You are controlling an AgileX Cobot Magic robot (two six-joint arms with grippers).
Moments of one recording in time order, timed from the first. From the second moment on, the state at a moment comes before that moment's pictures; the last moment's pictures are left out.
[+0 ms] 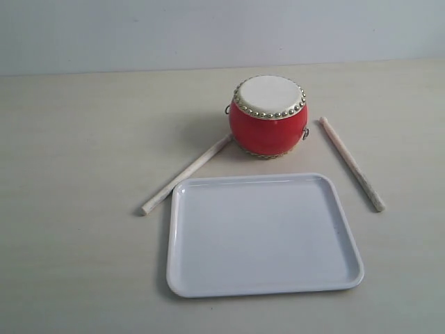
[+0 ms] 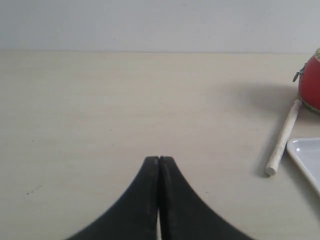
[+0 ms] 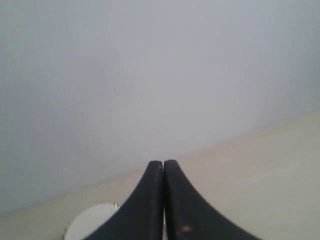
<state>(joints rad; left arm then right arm) -0.22 0.01 0.00 0.20 0.37 -0.26 -0.03 0.63 -0.59 0.26 0.22 0.06</state>
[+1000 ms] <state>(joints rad) -0.22 0.01 0.00 0.20 0.37 -0.26 0.16 1.96 -1.42 0.01 1.20 -0.05</state>
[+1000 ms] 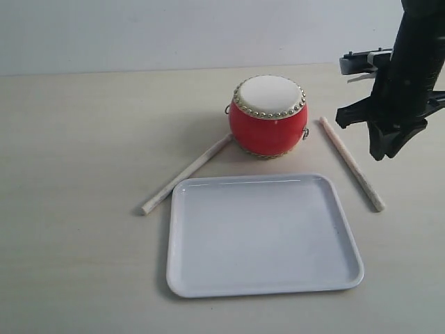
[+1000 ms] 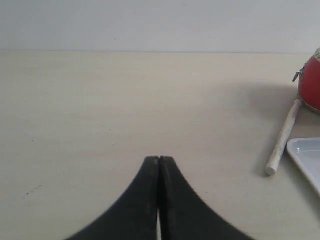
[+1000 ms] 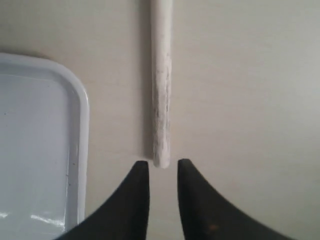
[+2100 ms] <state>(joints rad) -0.22 0.01 0.00 0.20 0.37 -0.26 0.16 2.03 -1.23 0.03 0.87 -0.08</state>
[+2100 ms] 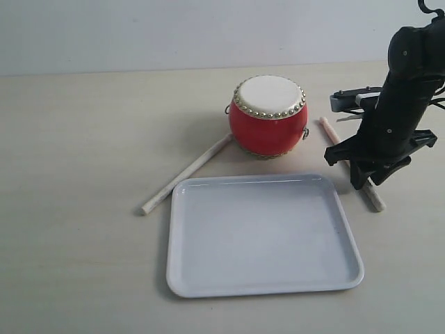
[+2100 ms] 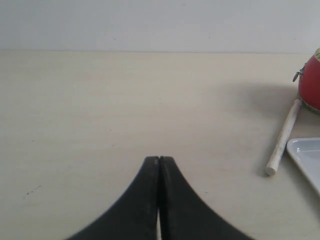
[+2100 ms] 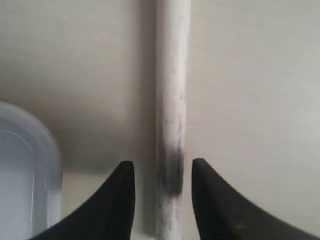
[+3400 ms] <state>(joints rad) -0.22 0.01 0.00 0.20 0.37 -0.26 0.16 1.77 -1.25 -0.05 0.99 0.00</state>
